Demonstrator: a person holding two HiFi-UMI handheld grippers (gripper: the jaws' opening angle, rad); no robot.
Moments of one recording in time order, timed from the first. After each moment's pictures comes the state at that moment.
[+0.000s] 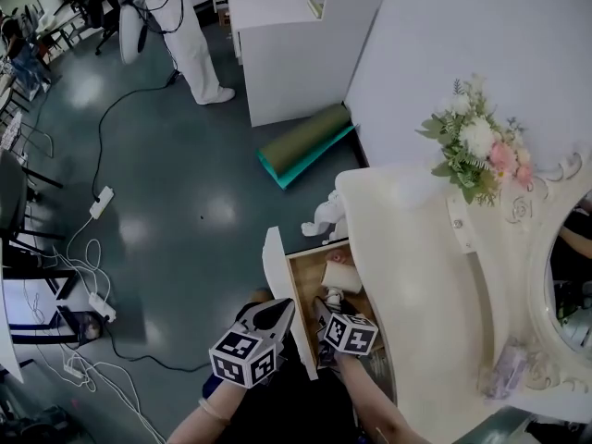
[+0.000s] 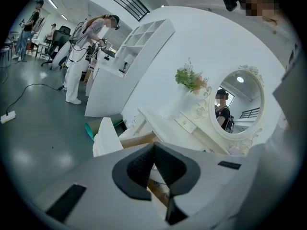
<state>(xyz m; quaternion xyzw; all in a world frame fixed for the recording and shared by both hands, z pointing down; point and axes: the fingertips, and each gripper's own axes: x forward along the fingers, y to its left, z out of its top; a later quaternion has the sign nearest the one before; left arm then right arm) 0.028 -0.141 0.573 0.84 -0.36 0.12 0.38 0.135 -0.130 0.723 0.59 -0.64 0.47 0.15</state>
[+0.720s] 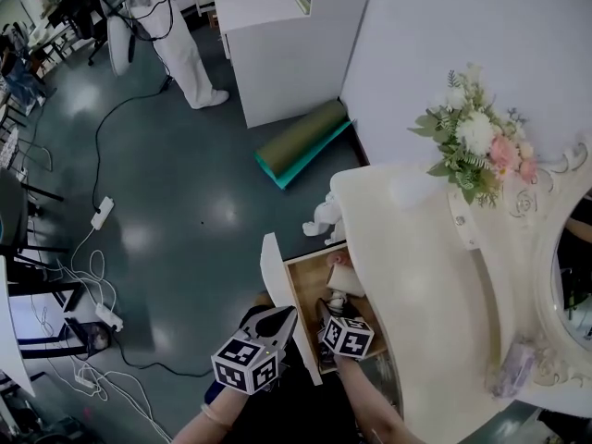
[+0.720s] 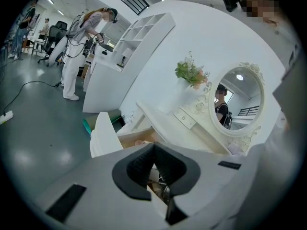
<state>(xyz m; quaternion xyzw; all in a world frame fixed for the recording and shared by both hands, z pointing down) 0.038 -0.140 0.584 0.84 -0.34 0.14 0.39 0.146 -0.130 0.749 0.62 -0.62 0.46 0.16</state>
